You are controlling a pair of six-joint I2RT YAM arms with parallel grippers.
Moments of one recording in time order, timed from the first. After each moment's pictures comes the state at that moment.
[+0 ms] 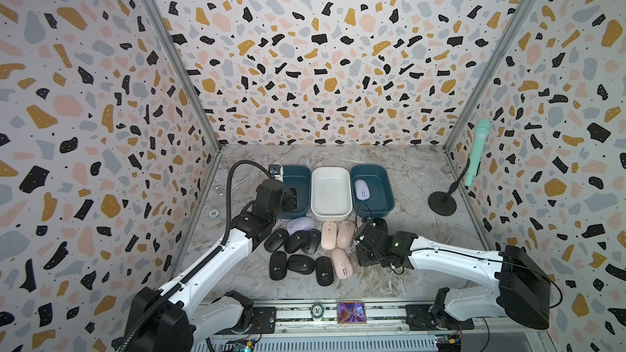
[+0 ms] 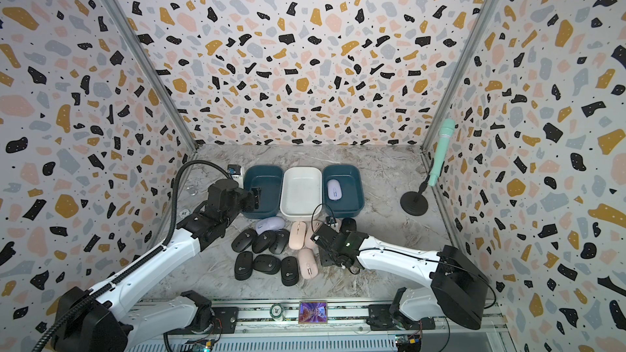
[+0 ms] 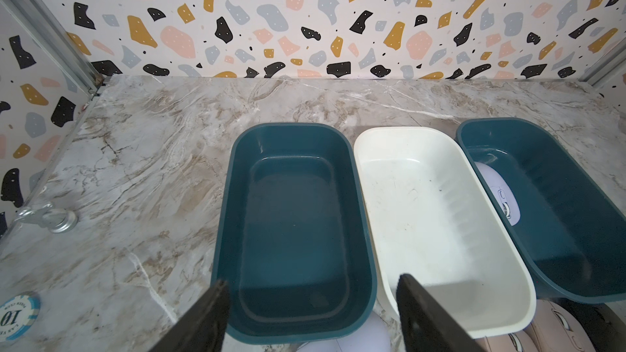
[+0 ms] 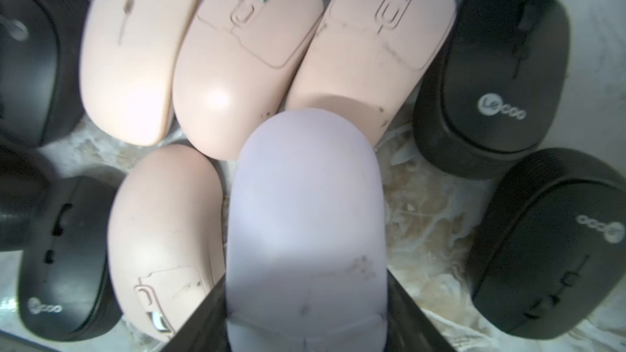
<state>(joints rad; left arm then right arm) -0.46 1.13 0.81 -0.20 -0.27 -0.24 1.00 1.31 0.77 -0.61 0.20 0.73</state>
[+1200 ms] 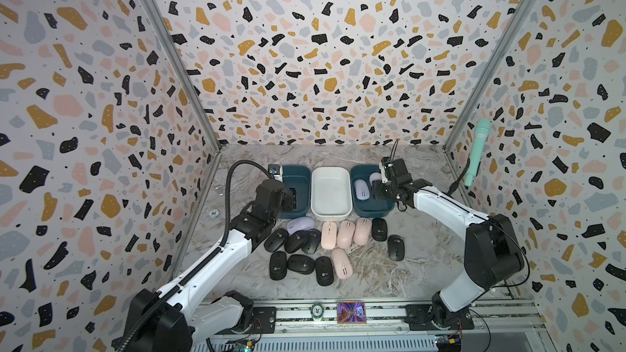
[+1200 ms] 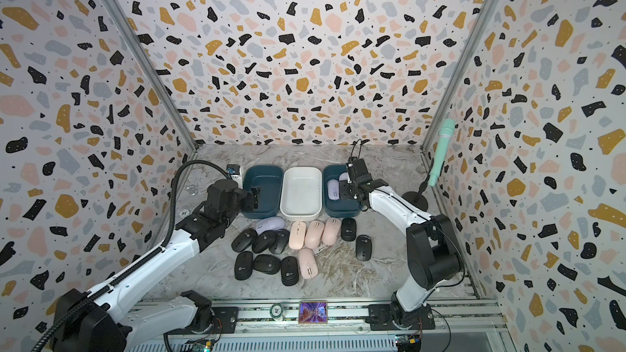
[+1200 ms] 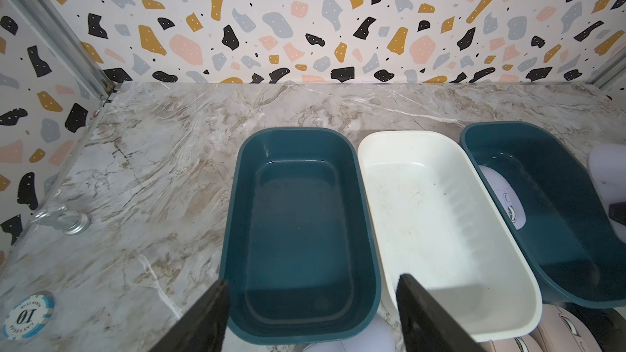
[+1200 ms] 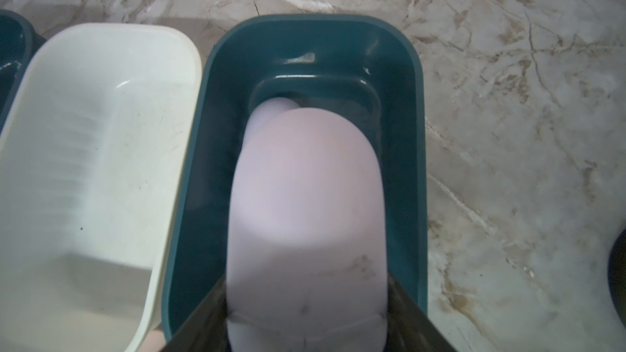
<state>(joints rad) -0.46 1.12 0.81 -0.20 -0.30 -0.23 0.41 1.64 1.18 -0.39 0.07 0.24</state>
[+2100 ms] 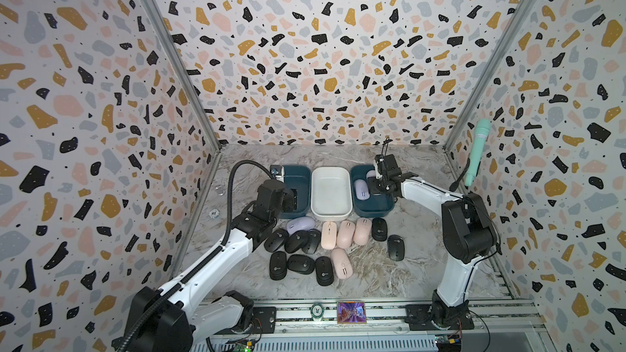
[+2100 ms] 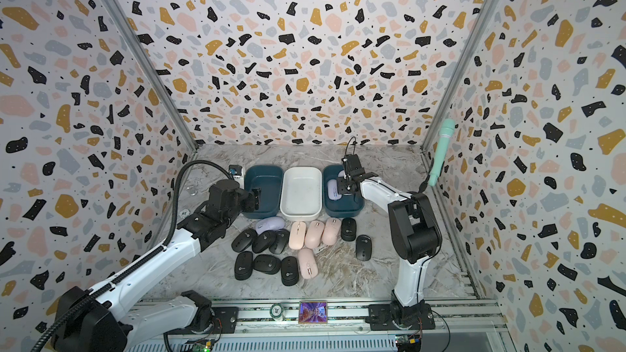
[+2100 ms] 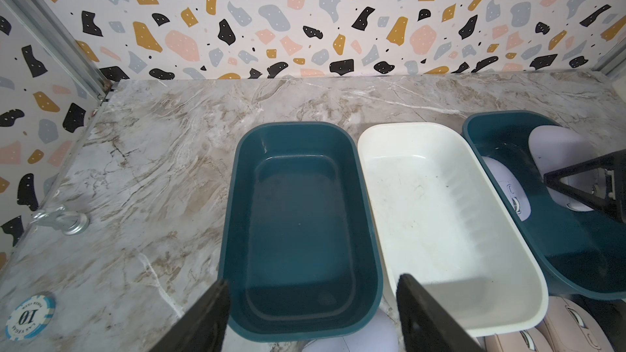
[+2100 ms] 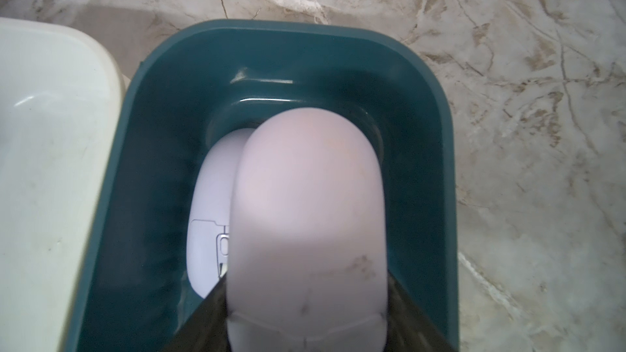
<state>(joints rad) -0.47 1.13 0.81 -0.20 -0.30 -0.22 0.38 1.88 1.31 -0.35 0.10 0.18</state>
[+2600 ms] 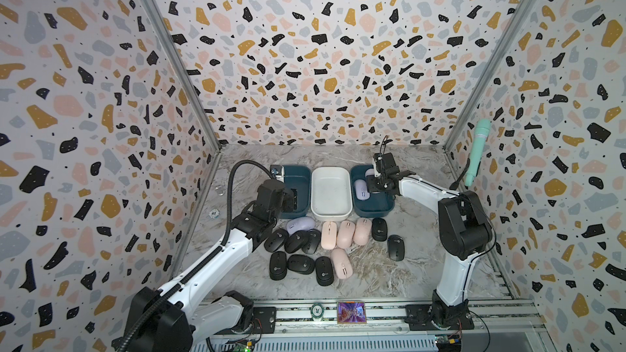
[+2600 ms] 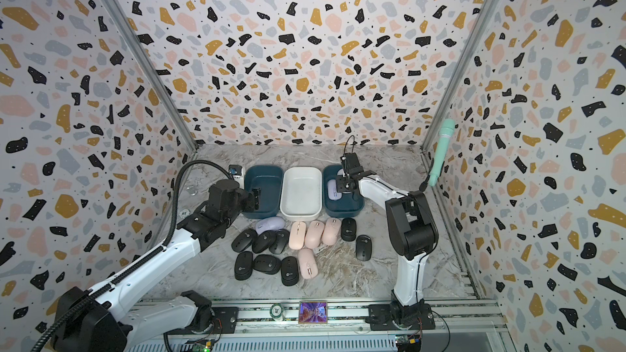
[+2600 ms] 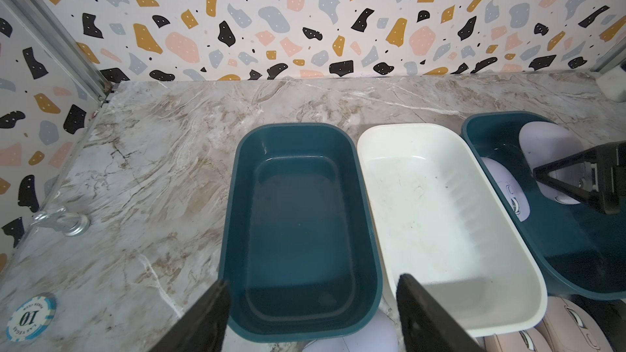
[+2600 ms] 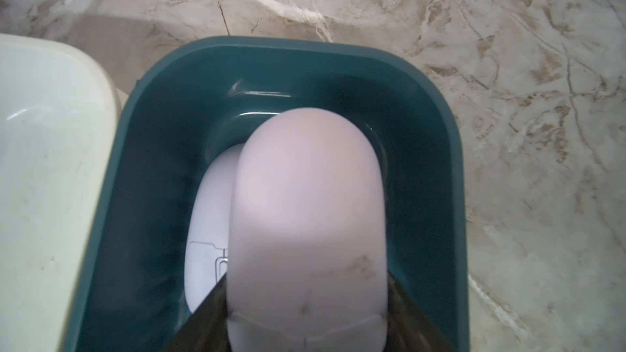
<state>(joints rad) -0.47 1.13 0.81 -0.20 -0.30 -0.21 0.38 1.92 1.36 -0.35 0.11 0.18</state>
